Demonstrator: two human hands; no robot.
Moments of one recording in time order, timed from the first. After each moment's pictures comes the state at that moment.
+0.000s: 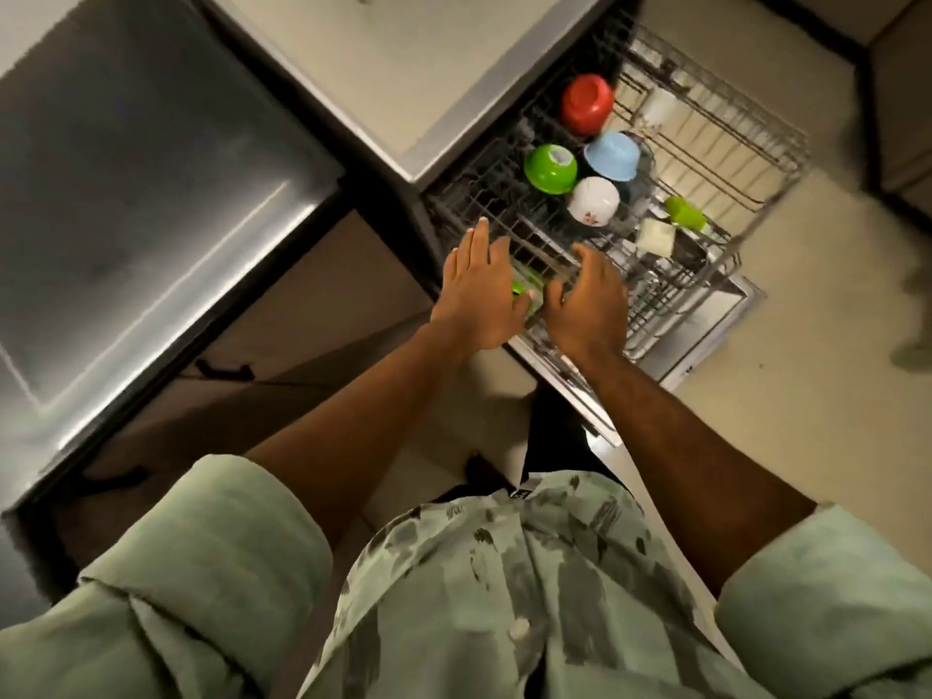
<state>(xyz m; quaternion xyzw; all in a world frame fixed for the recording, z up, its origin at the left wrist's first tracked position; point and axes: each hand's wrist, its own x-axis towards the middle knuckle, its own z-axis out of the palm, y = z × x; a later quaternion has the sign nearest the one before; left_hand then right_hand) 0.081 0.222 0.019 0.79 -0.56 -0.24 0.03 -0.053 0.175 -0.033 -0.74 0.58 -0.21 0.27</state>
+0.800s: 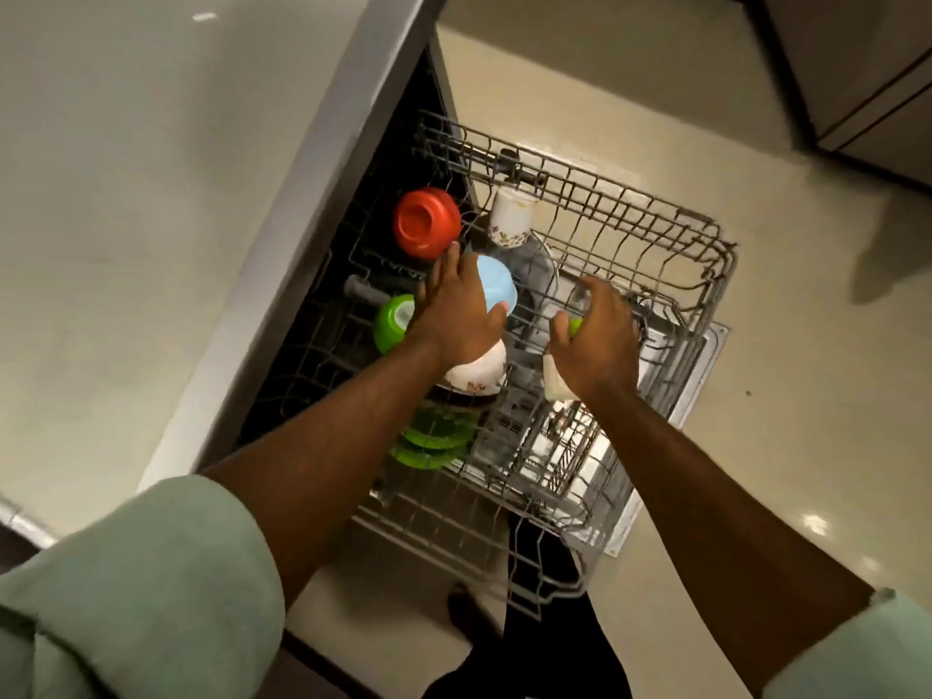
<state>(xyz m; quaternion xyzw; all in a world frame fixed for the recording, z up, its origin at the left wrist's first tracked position) 0.053 -0.160 -0.145 0.74 -0.61 -0.28 -0.04 -0.116 -0.140 -0.182 -0.60 0.72 -0.18 0.31</state>
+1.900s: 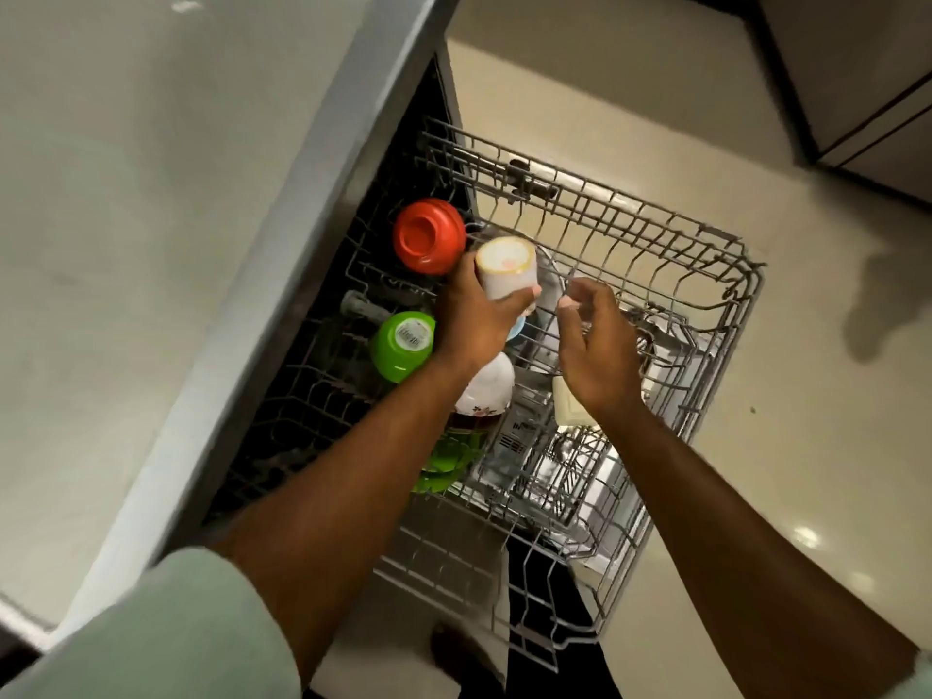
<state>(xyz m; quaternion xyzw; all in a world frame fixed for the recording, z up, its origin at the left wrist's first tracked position) 0.044 -0.181 -0.182 0.76 -0.41 -0.40 0.29 -0.097 -0.157 -0.191 -0.54 0.67 -0.28 0.41</state>
